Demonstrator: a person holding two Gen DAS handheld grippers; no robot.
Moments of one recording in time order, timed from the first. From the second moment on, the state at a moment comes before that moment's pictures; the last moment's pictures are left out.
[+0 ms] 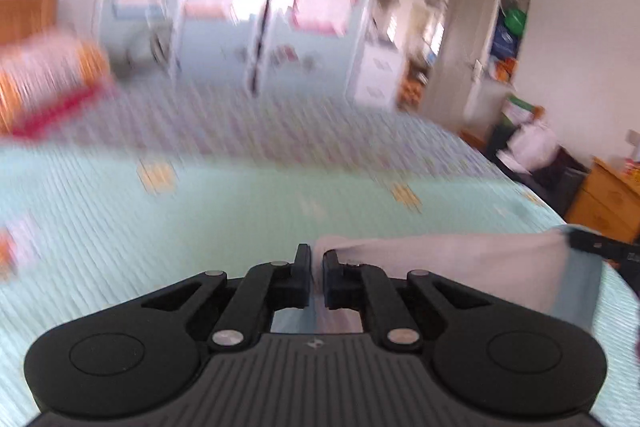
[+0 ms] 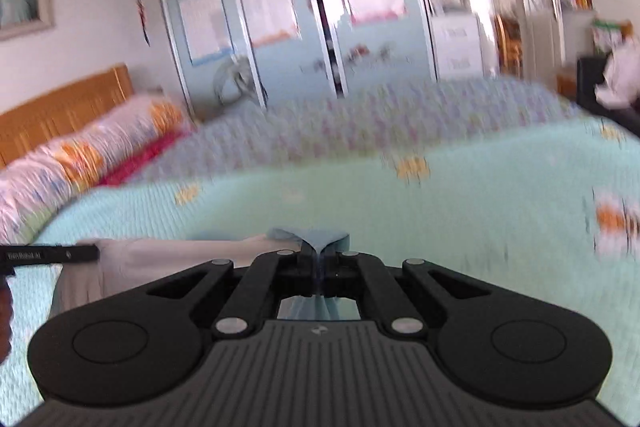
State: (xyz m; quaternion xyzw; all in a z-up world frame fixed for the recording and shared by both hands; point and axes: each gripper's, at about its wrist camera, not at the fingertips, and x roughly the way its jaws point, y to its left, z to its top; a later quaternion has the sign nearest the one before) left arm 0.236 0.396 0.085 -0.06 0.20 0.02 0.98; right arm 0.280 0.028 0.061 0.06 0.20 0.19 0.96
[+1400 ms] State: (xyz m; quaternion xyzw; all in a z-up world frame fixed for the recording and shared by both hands) left arm 0.050 0.409 -0.113 -0.30 0.36 0.02 0.88; right arm 0.101 -0.019 -0.090 0.28 0.32 0.13 0.89
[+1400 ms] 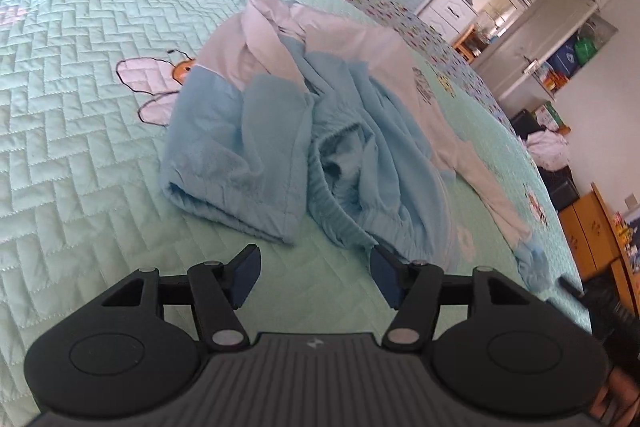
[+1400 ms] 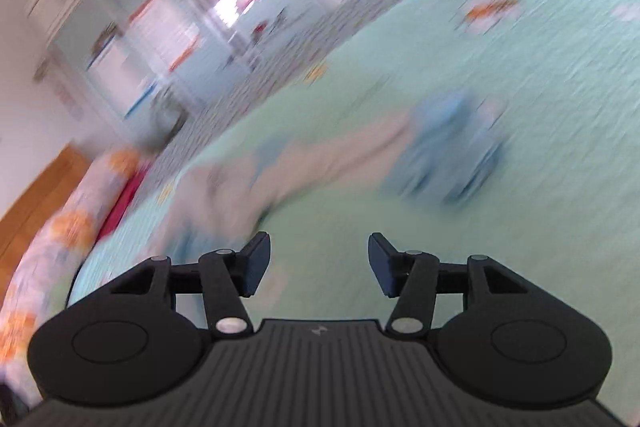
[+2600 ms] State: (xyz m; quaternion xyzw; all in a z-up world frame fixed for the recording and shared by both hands) left arm -0.020 0.492 -0.066 -0.29 0.27 0.24 0.89; right arm 0.097 0.042 -0.114 0.28 0.38 0.17 0.86
